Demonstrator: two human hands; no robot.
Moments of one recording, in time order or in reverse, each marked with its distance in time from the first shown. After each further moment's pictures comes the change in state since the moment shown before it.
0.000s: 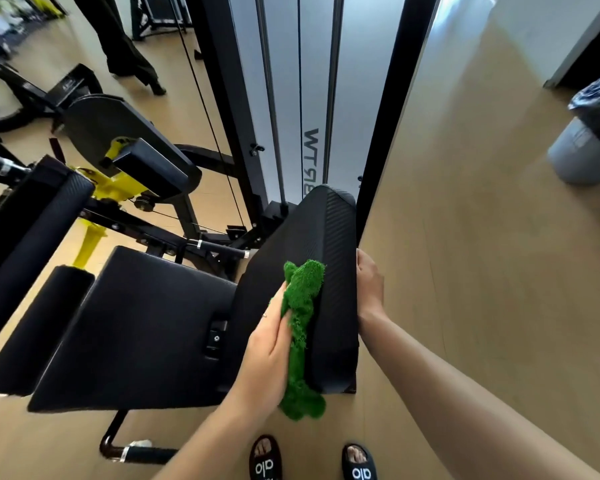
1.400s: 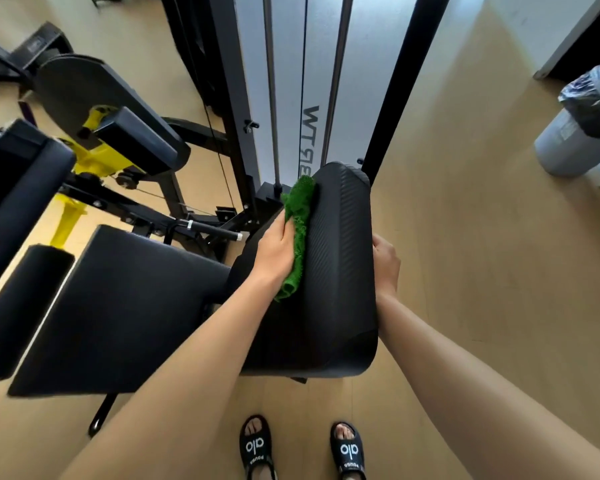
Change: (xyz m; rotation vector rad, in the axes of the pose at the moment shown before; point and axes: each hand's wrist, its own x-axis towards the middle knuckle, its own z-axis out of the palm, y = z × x) left_hand 0.145 -0.010 -0.012 0.070 0.099 -0.090; right_hand 0.008 0.002 0.001 -0.066 0.056 0.015
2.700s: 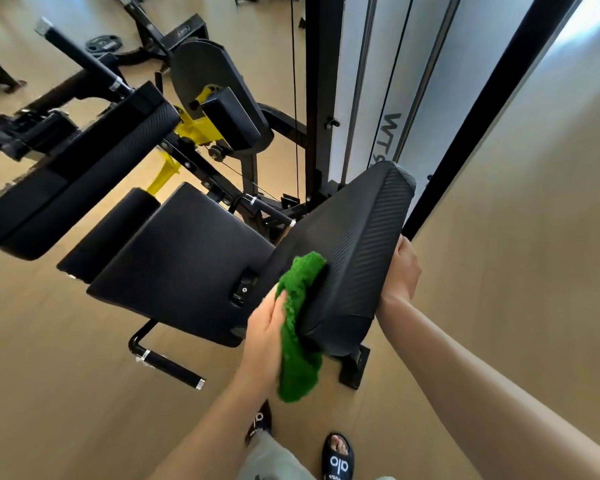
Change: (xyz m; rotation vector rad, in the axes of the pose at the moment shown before) left_hand -0.177 -0.046 0.018 -0.266 0.310 -0.073; right_hand -0.003 0.004 -0.003 -0.005 -0.087 0.001
